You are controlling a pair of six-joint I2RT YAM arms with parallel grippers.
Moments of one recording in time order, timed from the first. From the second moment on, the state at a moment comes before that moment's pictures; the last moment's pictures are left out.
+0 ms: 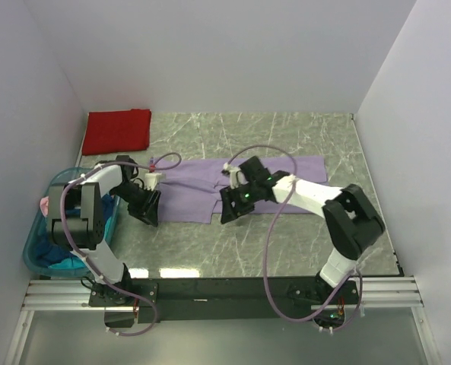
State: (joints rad) left arm 0.02 1.69 1.01 -0.94 0.50 0.45; right arm 0.61 1.65 1.03 -0.41 -0.56 0.19
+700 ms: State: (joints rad) left arm -0.04 1.74 1.01 -0.86 0.47 0.31; right arm 0.78 1.87 1.08 -0.11 -0.43 0.47
